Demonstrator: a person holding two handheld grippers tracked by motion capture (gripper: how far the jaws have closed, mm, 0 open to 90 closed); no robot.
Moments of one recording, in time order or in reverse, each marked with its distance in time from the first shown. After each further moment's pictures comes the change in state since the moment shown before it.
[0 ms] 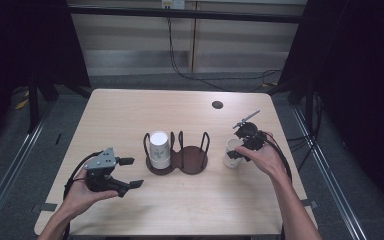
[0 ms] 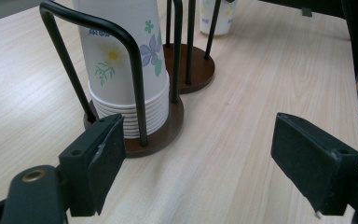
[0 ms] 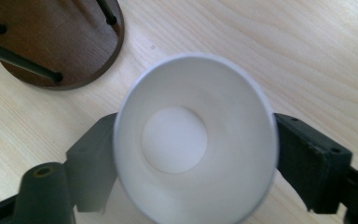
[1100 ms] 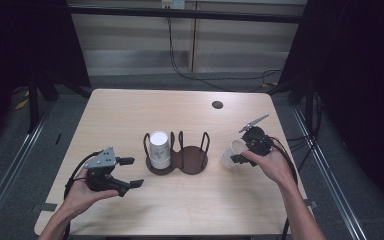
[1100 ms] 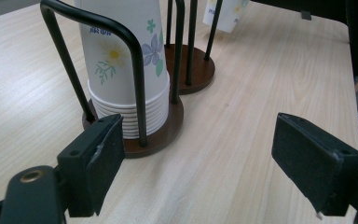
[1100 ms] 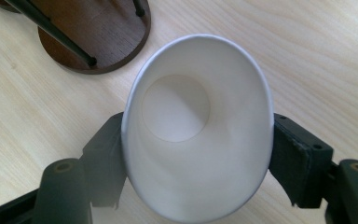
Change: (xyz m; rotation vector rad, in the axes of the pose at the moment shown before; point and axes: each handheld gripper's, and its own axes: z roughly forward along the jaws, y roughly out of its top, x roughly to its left) left arm 0.002 -0.001 0.002 -0.002 -0.005 -0.009; right arm 0.004 -0.018 -0.018 -0.031 0.069 0.003
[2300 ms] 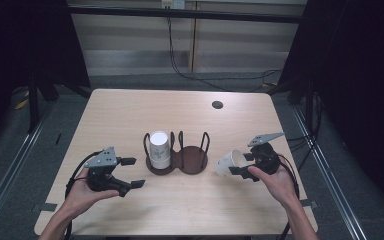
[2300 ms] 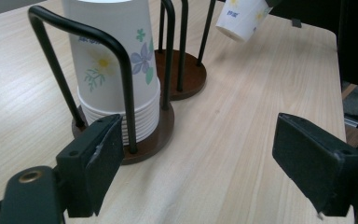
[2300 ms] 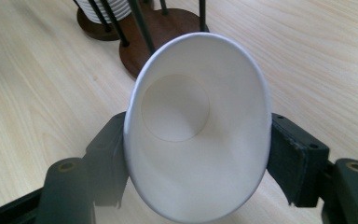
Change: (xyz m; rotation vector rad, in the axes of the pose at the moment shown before) left arm -0.002 0.003 0.000 -0.011 -0.019 -0.026; right arm 0.026 -0.043 -0.015 -0.238 0.122 -0.008
